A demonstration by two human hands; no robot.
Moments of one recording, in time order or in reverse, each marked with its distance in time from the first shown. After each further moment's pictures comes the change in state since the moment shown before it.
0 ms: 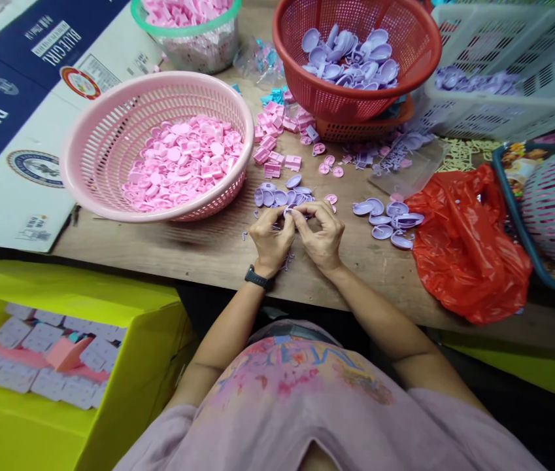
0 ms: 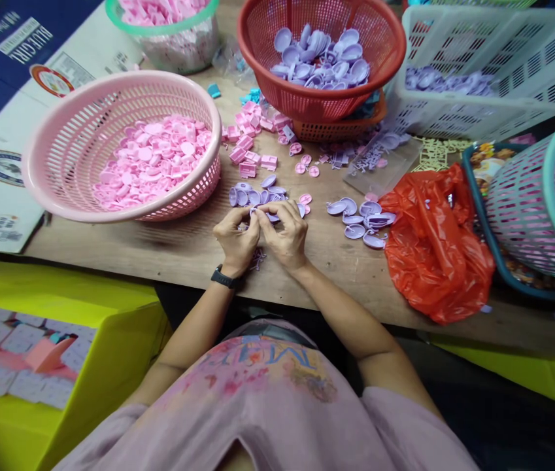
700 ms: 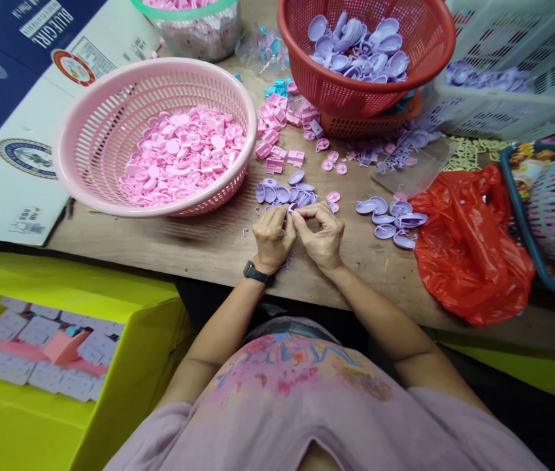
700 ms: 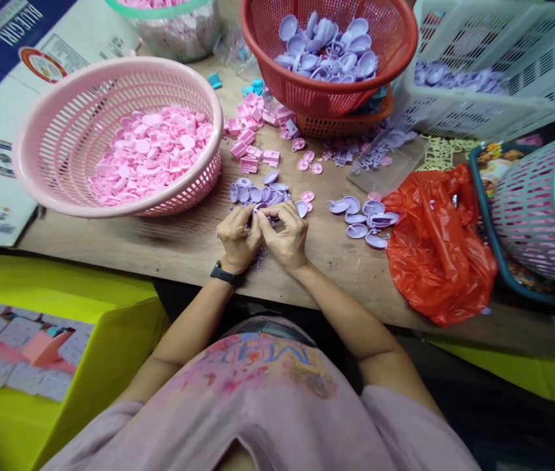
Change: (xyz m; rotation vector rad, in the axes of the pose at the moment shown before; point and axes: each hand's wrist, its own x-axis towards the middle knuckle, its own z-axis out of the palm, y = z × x) left_hand -0.009 -0.019 -0.002 0.212 -0.175 0.130; right_hand -0.007 0.005 0.004 0.032 -0.034 0.091
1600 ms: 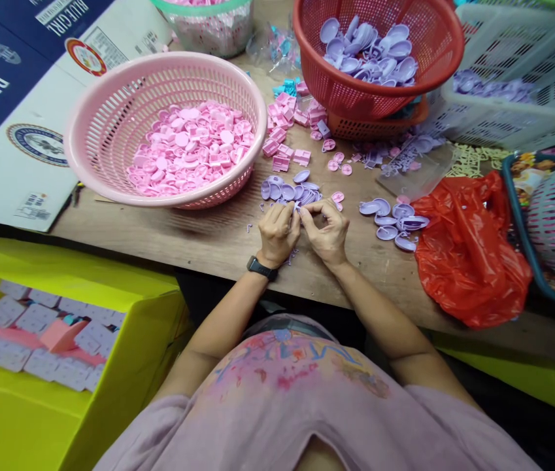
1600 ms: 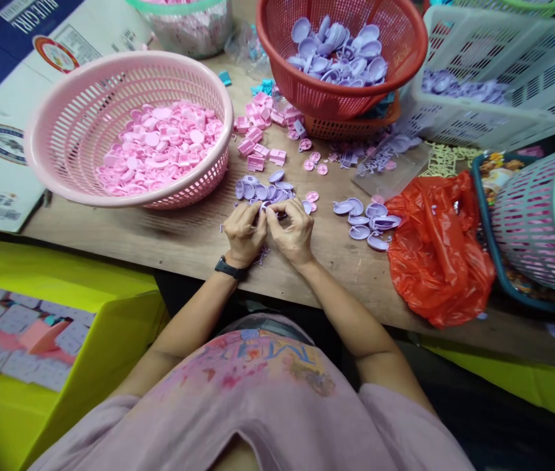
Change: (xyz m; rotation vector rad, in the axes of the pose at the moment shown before) left_hand -0.001 -0.001 0.005 -0.030 0.082 0.080; right_hand 0.005 0.002 -0.005 -0.056 -0.050 -0.024
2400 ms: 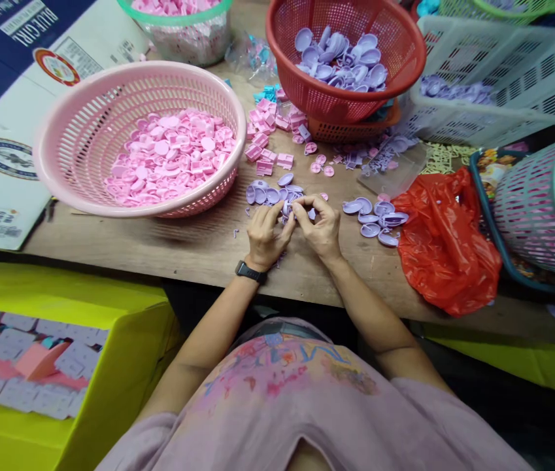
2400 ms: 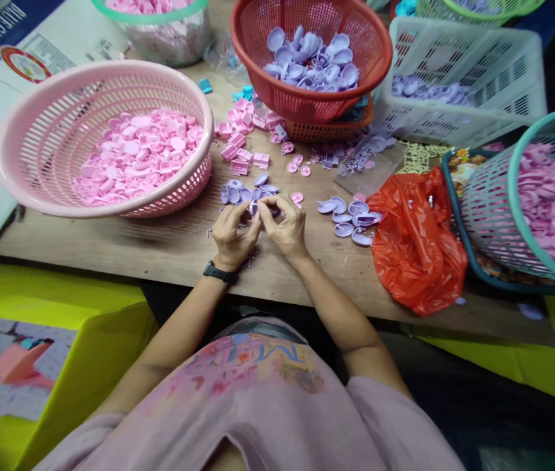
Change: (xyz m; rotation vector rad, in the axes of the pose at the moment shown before) left_hand 0.005 0.006 -0.001 -0.014 -0.017 -0.020; right_hand 0.010 0.005 -0.011 0.055 -0.025 0.088
